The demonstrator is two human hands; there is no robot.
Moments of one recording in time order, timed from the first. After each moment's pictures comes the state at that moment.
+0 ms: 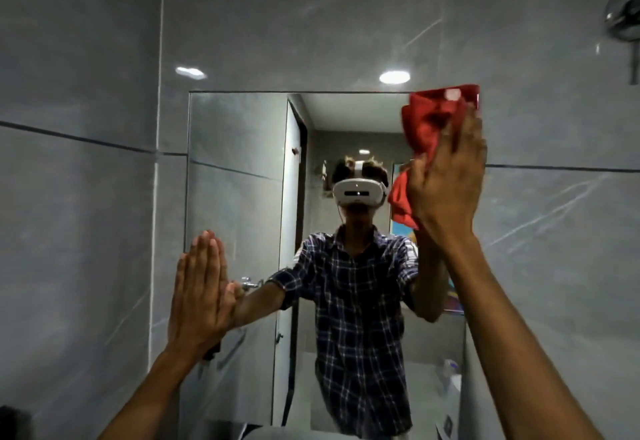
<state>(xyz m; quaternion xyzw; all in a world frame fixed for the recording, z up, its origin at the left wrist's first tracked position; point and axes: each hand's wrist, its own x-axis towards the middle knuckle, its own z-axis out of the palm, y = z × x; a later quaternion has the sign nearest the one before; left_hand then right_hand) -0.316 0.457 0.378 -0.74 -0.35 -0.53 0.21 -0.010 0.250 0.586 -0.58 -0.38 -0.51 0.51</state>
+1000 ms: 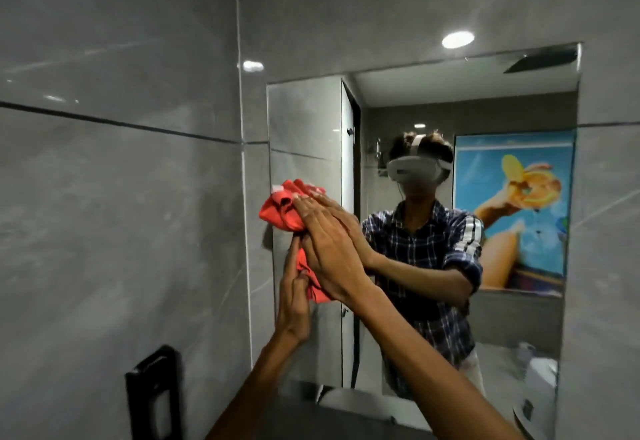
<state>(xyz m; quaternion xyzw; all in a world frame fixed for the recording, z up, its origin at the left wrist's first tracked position) -0.316 0.373 0.377 -0.66 -0.23 -0.65 -0.31 -0.228 0.329 0.463 -0.45 -0.76 -0.21 0.43</state>
